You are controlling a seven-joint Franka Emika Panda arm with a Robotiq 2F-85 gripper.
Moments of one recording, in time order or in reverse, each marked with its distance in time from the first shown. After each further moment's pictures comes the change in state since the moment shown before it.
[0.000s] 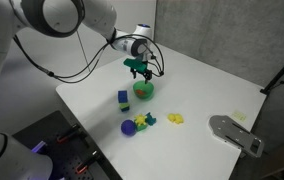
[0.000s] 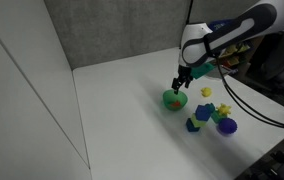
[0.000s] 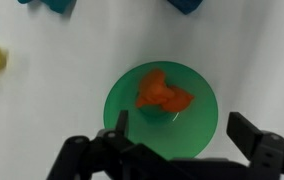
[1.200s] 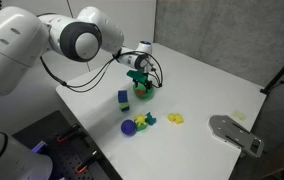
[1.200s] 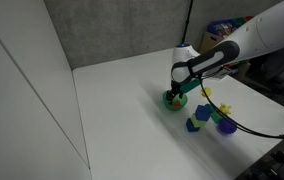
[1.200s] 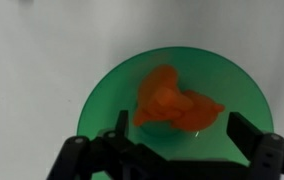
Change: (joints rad) arm 0.035 0.279 -0.027 0.245 -0.006 -0.005 0.051
